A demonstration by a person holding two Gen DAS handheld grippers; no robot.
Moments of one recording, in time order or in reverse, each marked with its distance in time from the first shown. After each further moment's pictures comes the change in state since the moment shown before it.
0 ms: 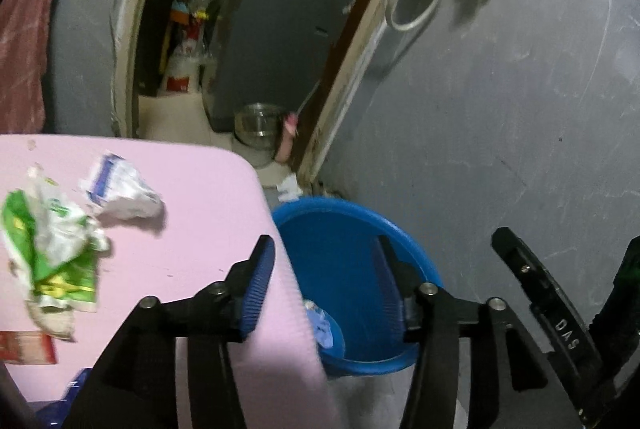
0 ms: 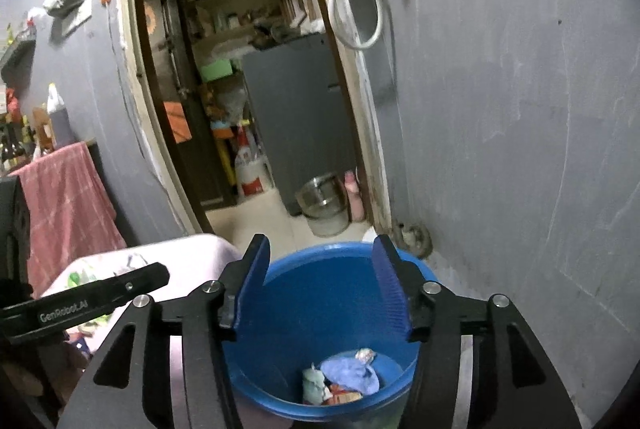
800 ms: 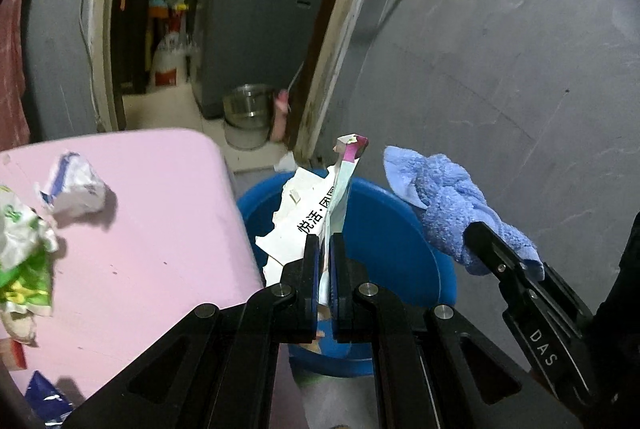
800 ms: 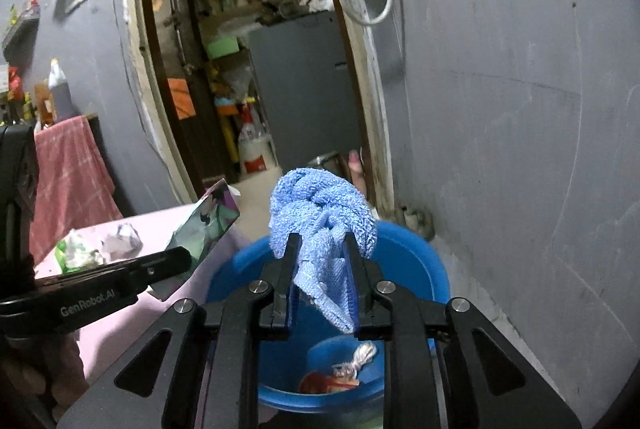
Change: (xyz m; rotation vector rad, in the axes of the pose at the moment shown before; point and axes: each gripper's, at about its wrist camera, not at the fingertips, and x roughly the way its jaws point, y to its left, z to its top) left arm 0.057 -0.037 -0.013 0.103 0.130 0.021; right arm 0.022 -0.011 -0.026 -0.036 0.094 0.013
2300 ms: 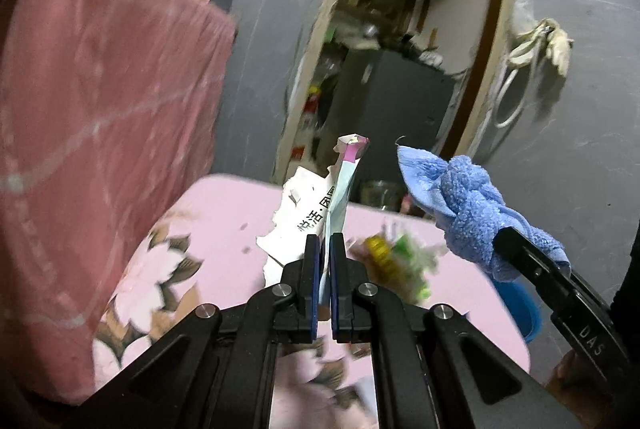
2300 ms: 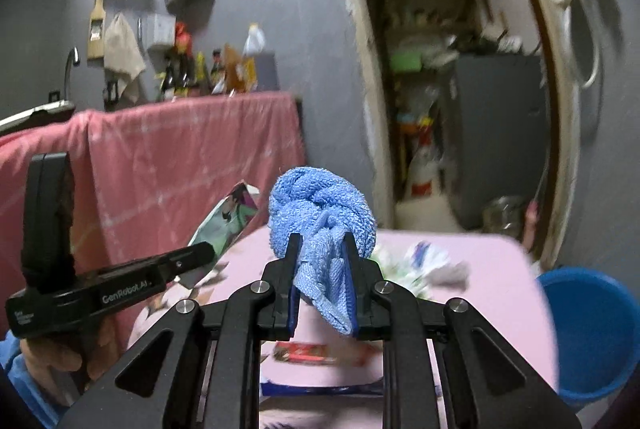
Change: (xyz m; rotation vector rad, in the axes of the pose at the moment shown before) left arm -0.261 0.203 -0.081 -0.186 -0.403 0.273; right arm -0.047 0.271 -0.016 -0.249 -0.115 0.490
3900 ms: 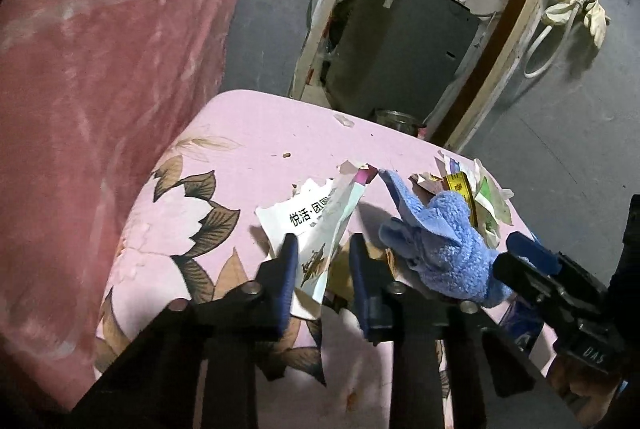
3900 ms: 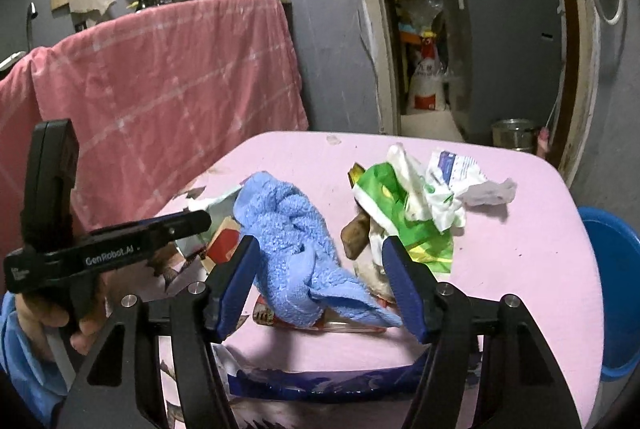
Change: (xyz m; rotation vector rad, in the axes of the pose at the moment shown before) left arm 0.072 0.077 -0.009 -0.054 0.326 -0.009; right arm 0.084 0.000 -0.038 0.045 0.373 0.019
